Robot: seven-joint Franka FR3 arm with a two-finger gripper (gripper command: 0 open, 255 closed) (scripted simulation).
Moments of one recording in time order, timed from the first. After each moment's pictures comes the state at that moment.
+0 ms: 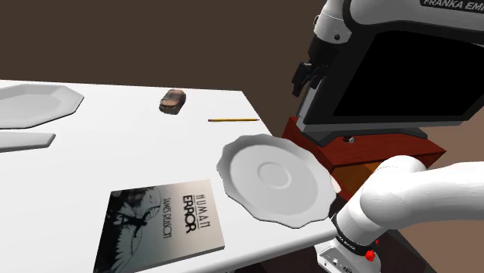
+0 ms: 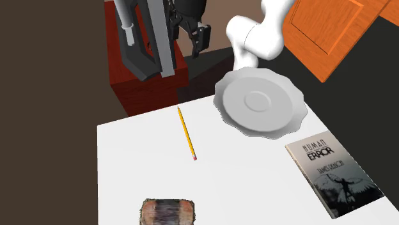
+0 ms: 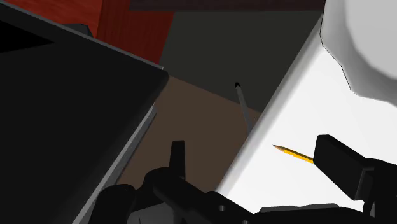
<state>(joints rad) 0.01 -0.79 0.04 -2.39 -0.11 1.71 0.04</state>
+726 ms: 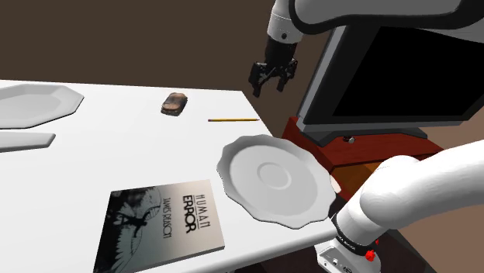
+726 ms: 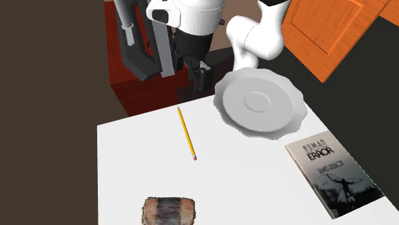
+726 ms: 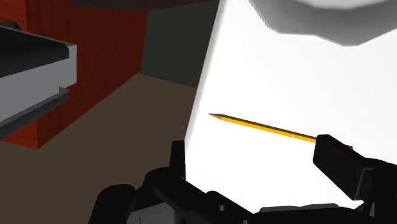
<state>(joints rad) 0.01 -0.53 0.22 -2.24 -0.03 1.78 0.34</state>
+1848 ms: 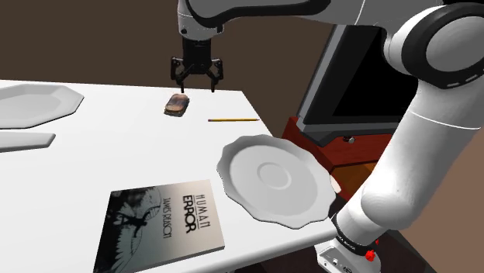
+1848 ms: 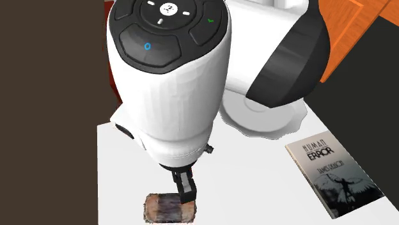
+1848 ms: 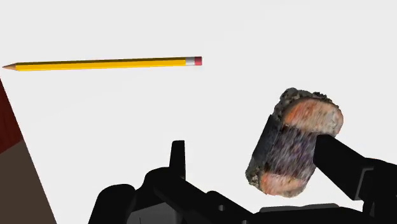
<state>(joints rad) 0.04 0.17 0.43 -1.62 -0.17 1.75 0.92</state>
